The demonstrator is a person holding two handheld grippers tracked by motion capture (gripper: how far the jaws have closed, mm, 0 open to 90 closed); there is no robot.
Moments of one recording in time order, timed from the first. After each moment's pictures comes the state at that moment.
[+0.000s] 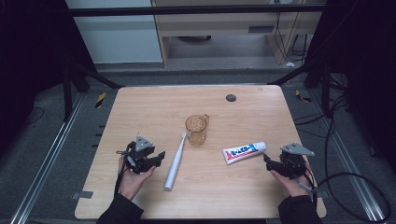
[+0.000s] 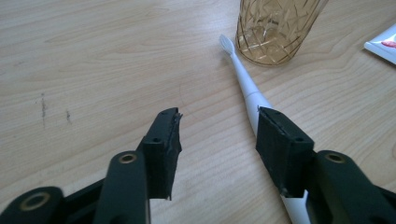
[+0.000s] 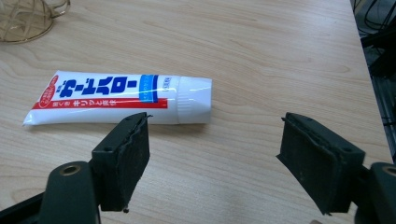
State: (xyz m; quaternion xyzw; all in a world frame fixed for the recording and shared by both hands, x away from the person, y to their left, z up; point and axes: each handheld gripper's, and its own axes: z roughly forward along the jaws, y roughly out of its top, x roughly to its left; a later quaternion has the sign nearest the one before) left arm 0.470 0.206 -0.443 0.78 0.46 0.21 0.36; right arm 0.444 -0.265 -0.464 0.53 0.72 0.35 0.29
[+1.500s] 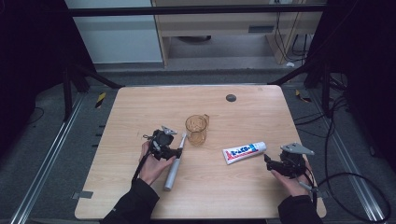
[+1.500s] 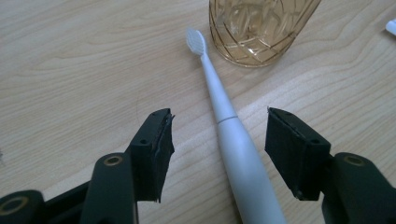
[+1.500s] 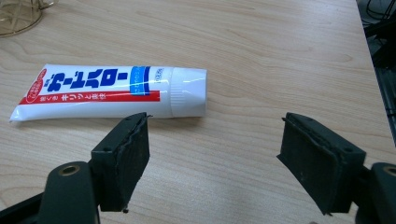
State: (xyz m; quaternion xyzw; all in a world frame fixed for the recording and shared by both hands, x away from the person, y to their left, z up) left arm 0.514 0.144 -0.446 0.83 0.46 0.17 0.27; right arm 0.448 -0.268 -0.469 0.54 0.72 0.35 0.28
